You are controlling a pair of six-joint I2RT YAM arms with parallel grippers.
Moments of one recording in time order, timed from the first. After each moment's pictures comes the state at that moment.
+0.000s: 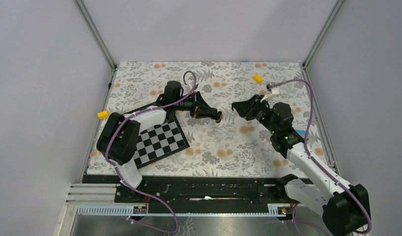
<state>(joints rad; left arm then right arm) -0.44 1.75 1.03 0.31 0.99 -1.16 0.38 0.96 0.62 0.26 -0.26 0.65</state>
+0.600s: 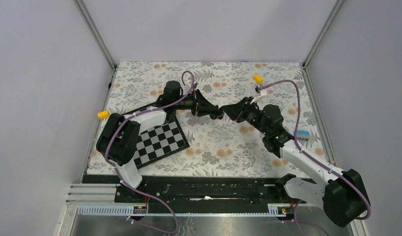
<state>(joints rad) -0.45 1.74 1.01 0.42 0.94 -1.36 0.52 1.06 0.59 0.44 -0.24 0.69</state>
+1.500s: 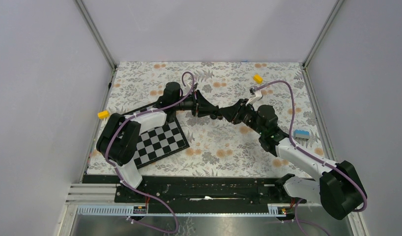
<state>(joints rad) -0.45 1.74 0.99 0.48 0.94 -1.40 0.54 1.15 0.58 0.49 -0.24 0.69</state>
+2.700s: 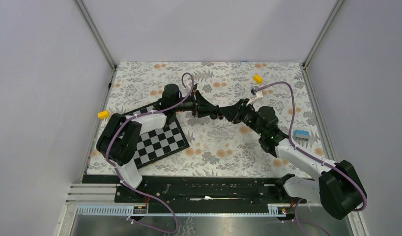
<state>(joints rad) -0.46 1.74 0.94 0.62 0.96 -1.52 0.55 1.15 0.56 0.54 -0.22 0.69</state>
